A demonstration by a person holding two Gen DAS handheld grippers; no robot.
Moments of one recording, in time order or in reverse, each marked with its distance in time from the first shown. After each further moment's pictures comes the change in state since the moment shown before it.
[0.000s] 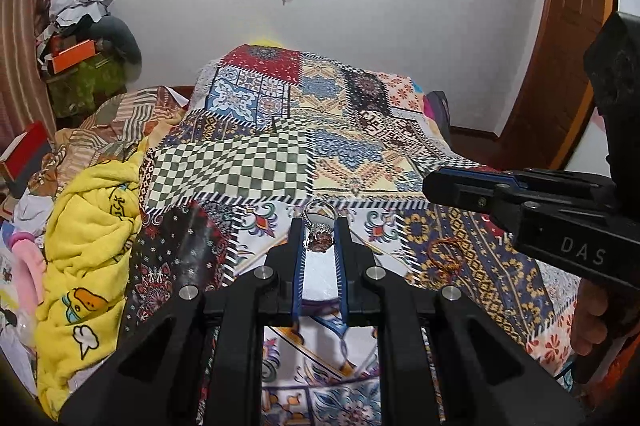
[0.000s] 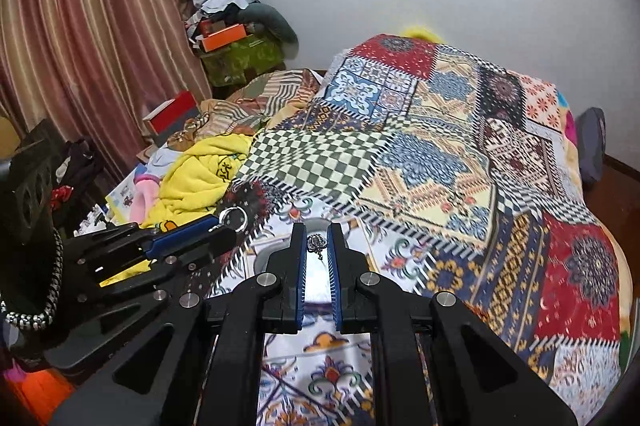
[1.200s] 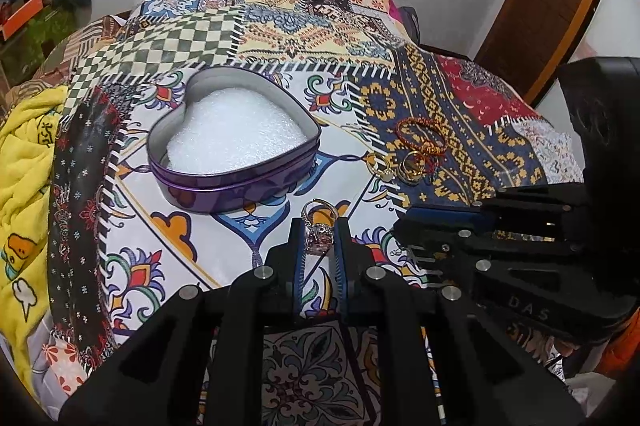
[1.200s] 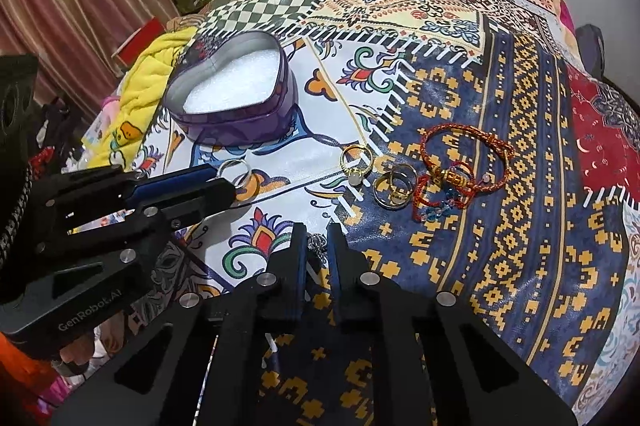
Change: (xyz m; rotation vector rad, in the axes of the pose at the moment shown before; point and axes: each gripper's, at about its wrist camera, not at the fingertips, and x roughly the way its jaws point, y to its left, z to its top) left arm 0.065 -0.044 -0.073 0.048 0.295 -0.125; right arm 0.037 -0.046 -0.106 0.113 0.303 -0.018
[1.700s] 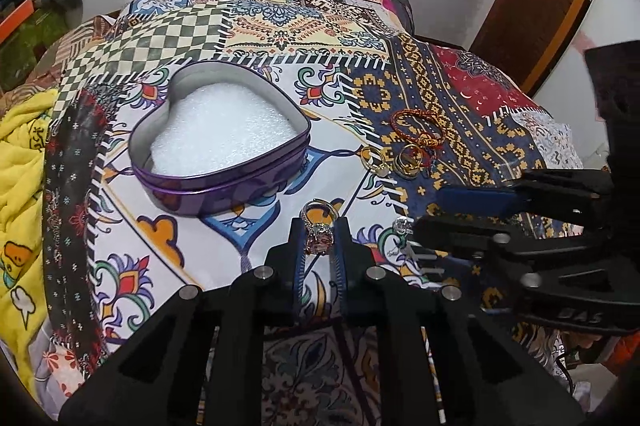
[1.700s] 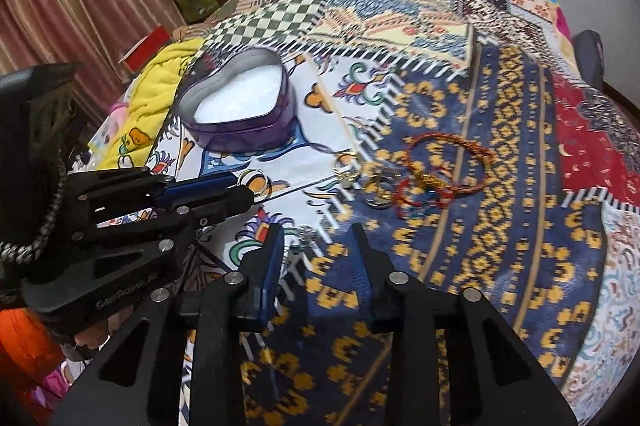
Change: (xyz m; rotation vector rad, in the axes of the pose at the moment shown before) left arm 0.010 -0.003 0.001 0.032 0.030 -0.010; right arm -0.012 -0.004 -0.002 -0.017 -0.026 0.014
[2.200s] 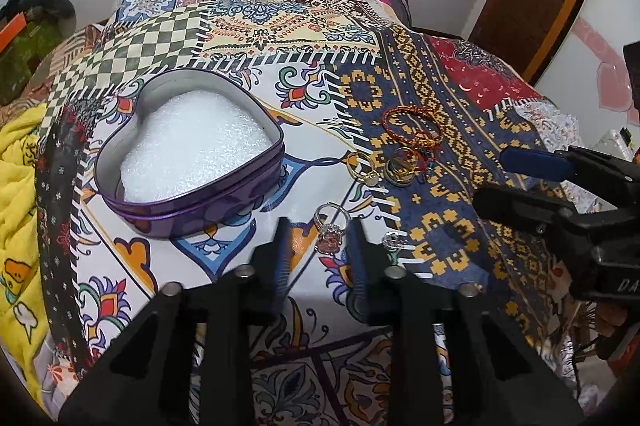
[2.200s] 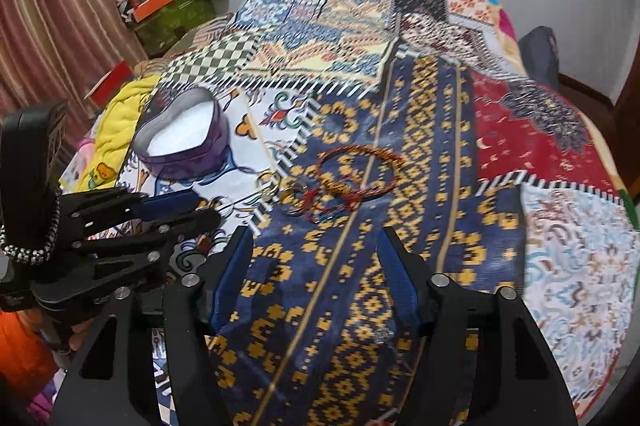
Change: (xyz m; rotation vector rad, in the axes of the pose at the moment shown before) left arm 0.018 -0.014 0.009 0.043 0.018 0.016; right arm -0.031 -0.034 -0.009 0.086 -0.102 -0.123
